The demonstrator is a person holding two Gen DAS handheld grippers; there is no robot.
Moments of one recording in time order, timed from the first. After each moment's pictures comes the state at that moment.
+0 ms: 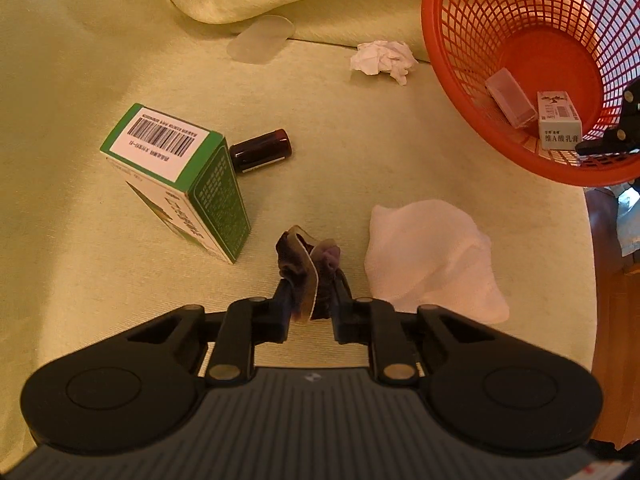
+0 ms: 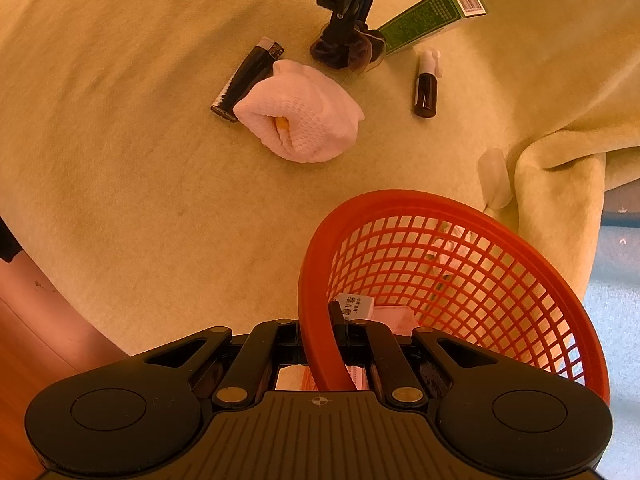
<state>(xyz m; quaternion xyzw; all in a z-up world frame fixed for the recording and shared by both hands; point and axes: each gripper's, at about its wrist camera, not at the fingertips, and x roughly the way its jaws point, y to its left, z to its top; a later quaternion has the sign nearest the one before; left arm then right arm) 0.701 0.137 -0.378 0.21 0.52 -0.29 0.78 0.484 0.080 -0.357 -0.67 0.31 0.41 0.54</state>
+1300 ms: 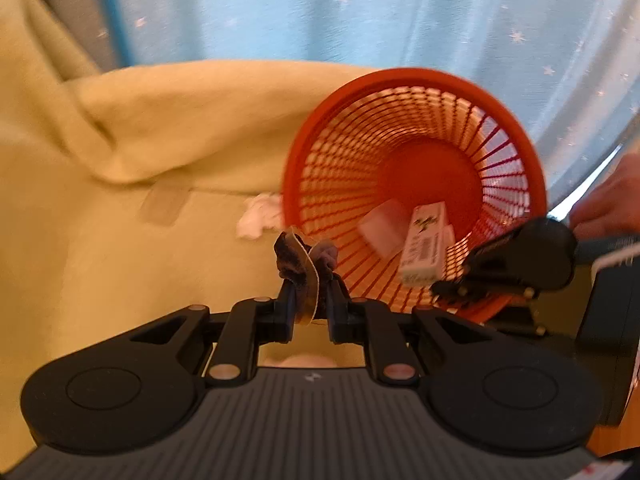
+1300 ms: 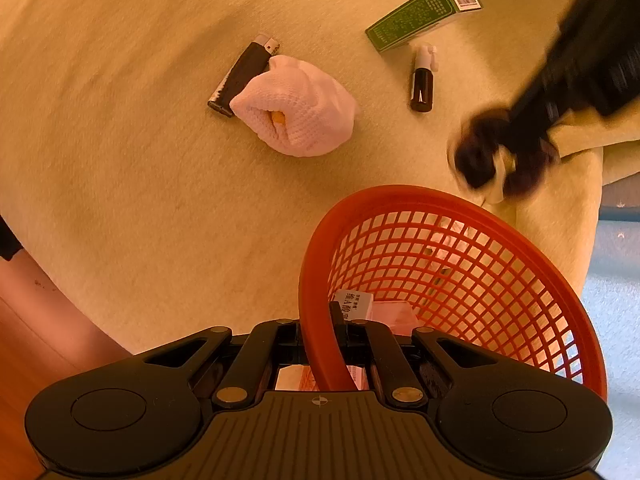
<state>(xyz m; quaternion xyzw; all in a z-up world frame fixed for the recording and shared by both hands) 0.709 0.046 -0.273 0.21 0.45 -0.44 0.75 0.486 0.076 -0.355 -0.67 0.31 0.41 0.54</state>
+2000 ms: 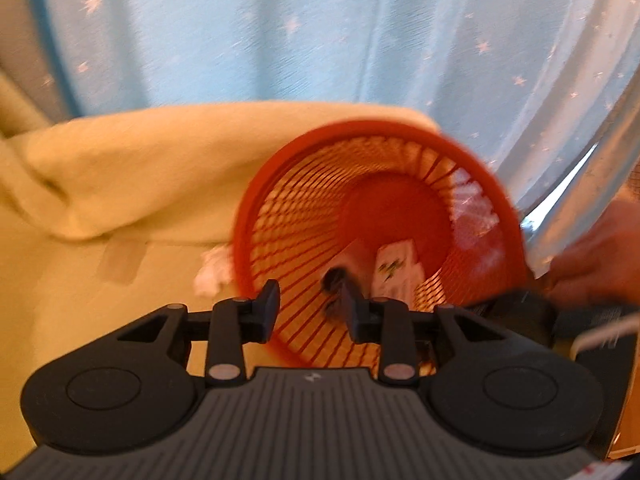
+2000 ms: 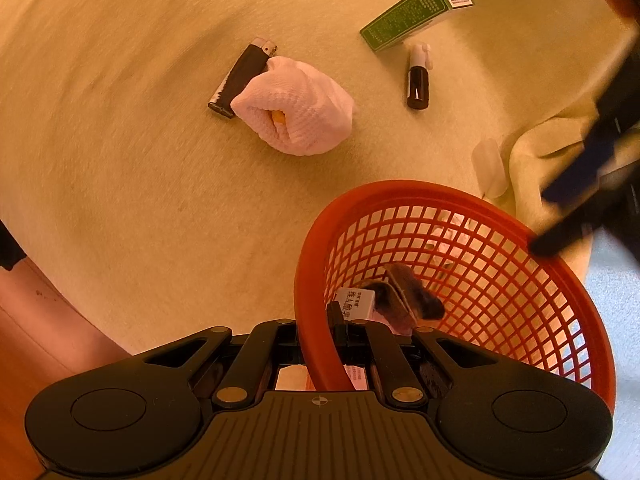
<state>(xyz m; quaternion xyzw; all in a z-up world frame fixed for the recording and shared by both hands) 0.709 0.010 -0.272 0.21 0.42 -0.48 0.74 0.484 0.070 -0.354 -0.65 0.31 0.41 0.55</state>
